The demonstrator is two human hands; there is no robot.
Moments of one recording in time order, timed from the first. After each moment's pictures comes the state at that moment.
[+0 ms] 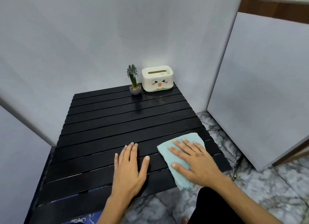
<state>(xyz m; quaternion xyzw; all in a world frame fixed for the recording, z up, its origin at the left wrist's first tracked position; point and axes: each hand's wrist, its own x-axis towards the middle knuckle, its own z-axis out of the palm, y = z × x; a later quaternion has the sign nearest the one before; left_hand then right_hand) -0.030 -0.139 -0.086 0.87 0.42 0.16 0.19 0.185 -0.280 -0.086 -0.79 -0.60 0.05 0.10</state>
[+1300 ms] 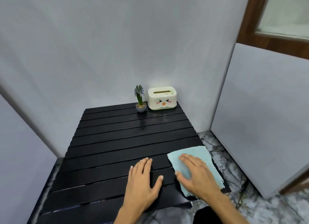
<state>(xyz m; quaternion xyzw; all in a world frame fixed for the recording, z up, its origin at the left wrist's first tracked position) -0.003 -0.158 -0.078 0.89 0.38 0.17 0.17 0.192 -0.269 -0.080 -0.81 -0.54 0.03 0.23</state>
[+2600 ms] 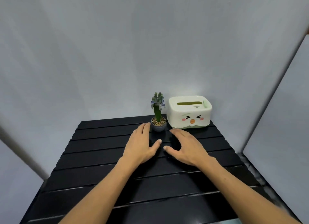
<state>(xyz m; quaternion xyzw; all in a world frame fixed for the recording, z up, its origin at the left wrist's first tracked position) 0.114 0.148 -0.084 0.90 0.37 0.19 0.16 0.287 0.035 -0.093 -0.78 -0.59 0.06 0.21</state>
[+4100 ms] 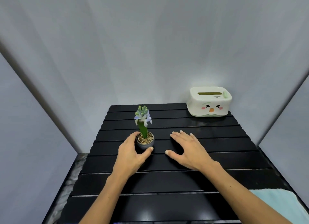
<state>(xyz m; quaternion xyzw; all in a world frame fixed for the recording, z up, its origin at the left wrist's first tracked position) -0.030 0.090 -0.087 0.78 0.47 0.31 0.28 0.195 0.003 -0.098 -0.74 -0.65 0.09 0.18</state>
